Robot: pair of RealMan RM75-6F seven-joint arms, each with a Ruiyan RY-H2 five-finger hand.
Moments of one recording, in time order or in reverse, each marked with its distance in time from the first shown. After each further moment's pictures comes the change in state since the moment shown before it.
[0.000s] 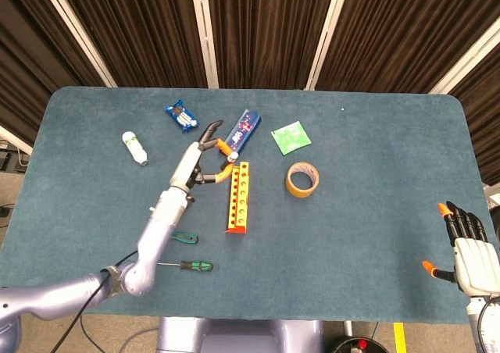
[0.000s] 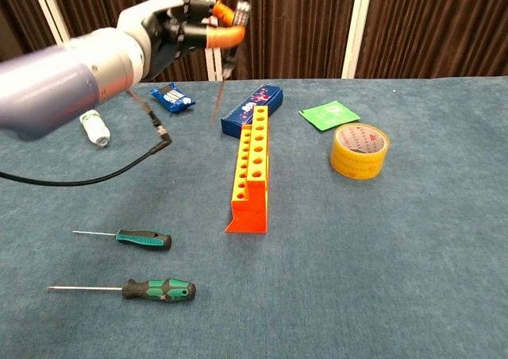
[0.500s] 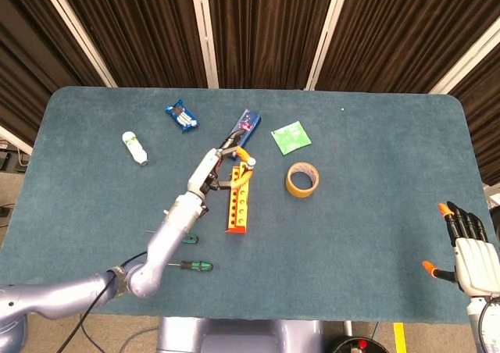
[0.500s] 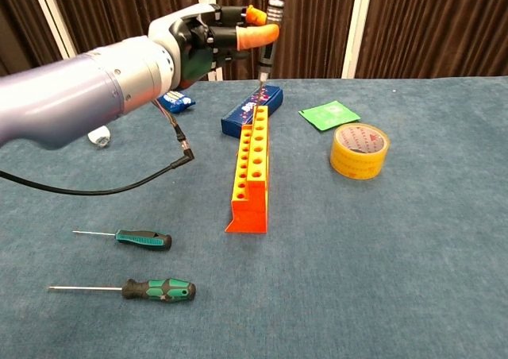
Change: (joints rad) left arm -0.024 -0.044 0.017 0.016 0.067 -0.054 -0.174; right arm -0.001 0.004 0.000 -0.003 0.002 -0.003 0.010
